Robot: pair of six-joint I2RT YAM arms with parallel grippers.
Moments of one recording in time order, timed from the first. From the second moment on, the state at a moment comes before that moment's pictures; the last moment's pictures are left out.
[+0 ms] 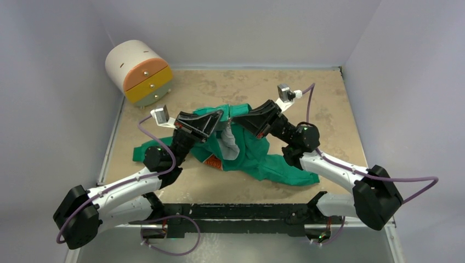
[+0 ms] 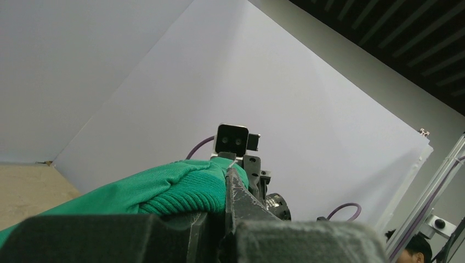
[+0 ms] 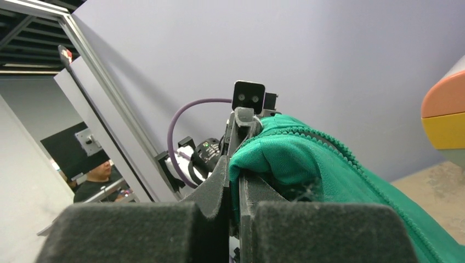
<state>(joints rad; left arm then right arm) -0.82 0.99 0.48 1.23 -0.05 -0.88 0.68 1.25 0.67 1.32 -0.51 1.10</state>
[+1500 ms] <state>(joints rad) -0.87 0.91 0.46 1.09 -0.10 -0.71 0.81 1.12 0.79 0.74 -0.14 1.00</state>
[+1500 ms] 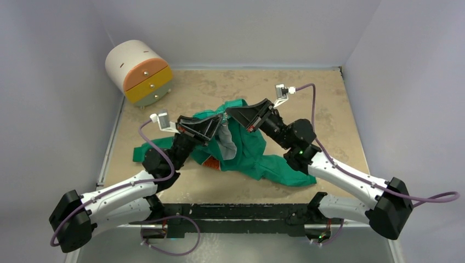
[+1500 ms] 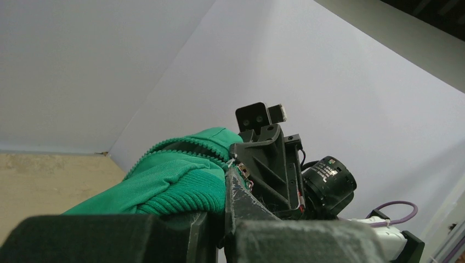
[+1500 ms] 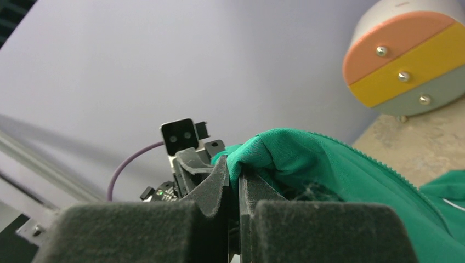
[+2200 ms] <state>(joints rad) -0.89 0.92 0.44 1.06 -0.11 -0.69 0.83 1.10 0.83 0.52 0.00 1.03</state>
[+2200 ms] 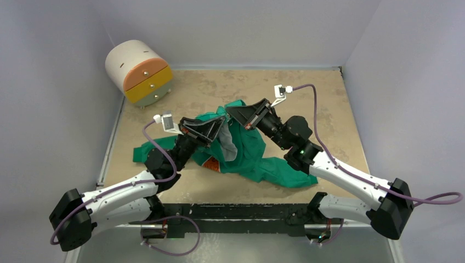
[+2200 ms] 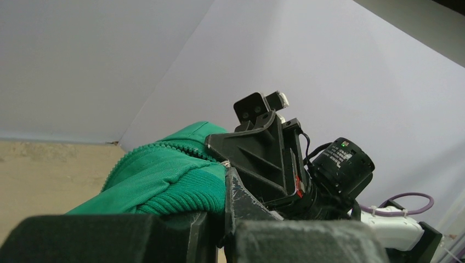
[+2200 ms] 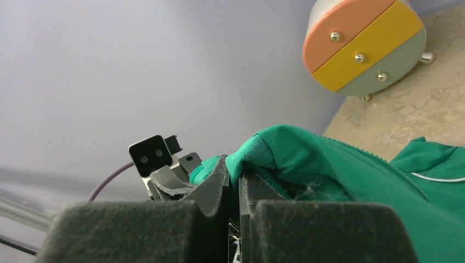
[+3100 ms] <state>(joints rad) -0.93 0.95 0.45 1.03 -0.17 -0.63 0.94 1.09 0.84 0.48 0.20 1.01</state>
